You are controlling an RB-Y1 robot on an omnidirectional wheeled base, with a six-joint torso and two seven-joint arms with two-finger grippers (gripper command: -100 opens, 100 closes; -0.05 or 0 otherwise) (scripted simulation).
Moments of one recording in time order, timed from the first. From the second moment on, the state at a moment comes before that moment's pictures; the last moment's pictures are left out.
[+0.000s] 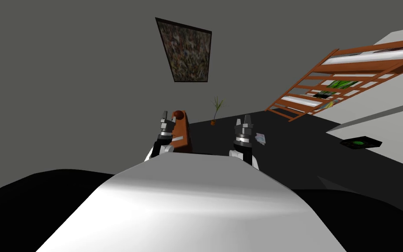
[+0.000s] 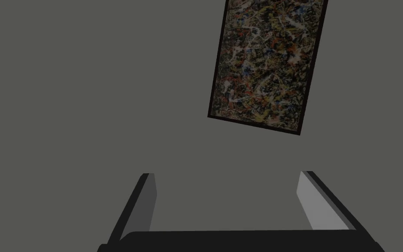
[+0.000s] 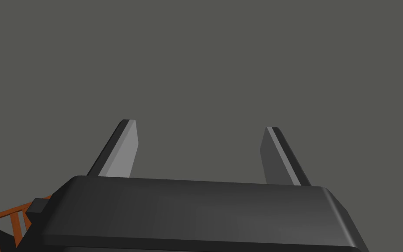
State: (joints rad) left arm 0.45 0.24 -0.05 -2.19 0.17 -0.40 0.03; right arm 0.55 0.00 -0.01 -2.32 0.12 -0.36 -0.12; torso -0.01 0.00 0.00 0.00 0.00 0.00
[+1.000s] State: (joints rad) left arm 0.39 0.42 -0.08 -1.95 0.43 -0.18 -0.01; right arm 0.55 0.00 -0.01 -2.32 0.12 -0.36 -0.12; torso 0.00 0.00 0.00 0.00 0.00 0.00
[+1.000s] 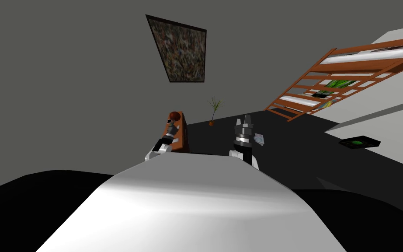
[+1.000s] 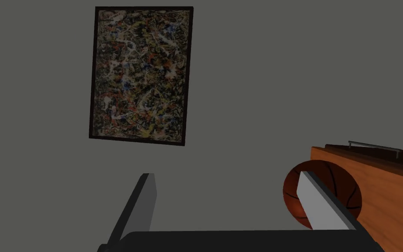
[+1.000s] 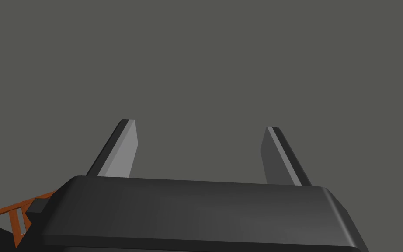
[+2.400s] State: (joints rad) left arm 0.35 0.62 -0.14 -1.57 0.77 0.10 -0.09; right arm 0.55 0.00 -0.01 -2.32 0.12 -0.36 -0.12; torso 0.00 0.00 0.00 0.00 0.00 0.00
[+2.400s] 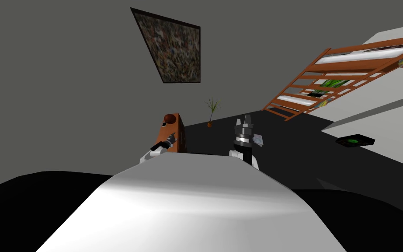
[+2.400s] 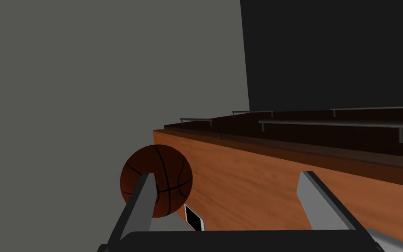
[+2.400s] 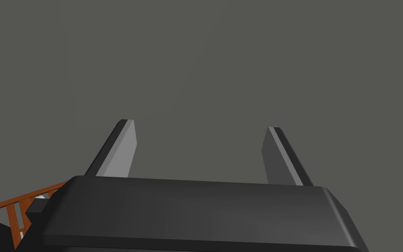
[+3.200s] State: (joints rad) left arm 0.34 0.71 -0.19 -1.37 0.97 0.26 -0.14; right arm 0.55 0.00 -0.01 -2.32 0.12 -0.36 -0.12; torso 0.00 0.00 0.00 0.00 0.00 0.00
